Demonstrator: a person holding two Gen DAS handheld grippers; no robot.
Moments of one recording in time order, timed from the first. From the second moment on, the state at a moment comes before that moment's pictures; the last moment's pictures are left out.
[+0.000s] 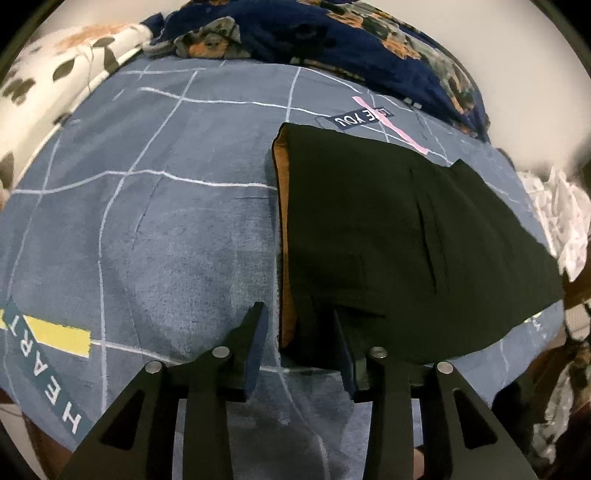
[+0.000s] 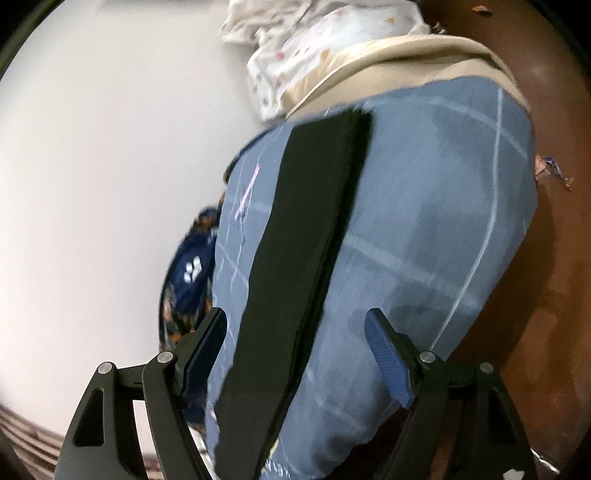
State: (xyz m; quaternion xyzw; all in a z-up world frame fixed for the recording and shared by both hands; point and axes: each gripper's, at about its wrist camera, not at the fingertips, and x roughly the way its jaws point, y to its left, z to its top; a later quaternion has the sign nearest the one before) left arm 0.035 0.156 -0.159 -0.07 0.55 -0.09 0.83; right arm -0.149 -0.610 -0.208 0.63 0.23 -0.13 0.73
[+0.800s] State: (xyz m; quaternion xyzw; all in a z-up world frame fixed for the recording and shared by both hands) left arm 0.036 0.145 -0.155 -0.03 0.55 -0.05 0.83; right arm -0.091 -0.685 -0.223 0.63 0.23 -0.11 0.74
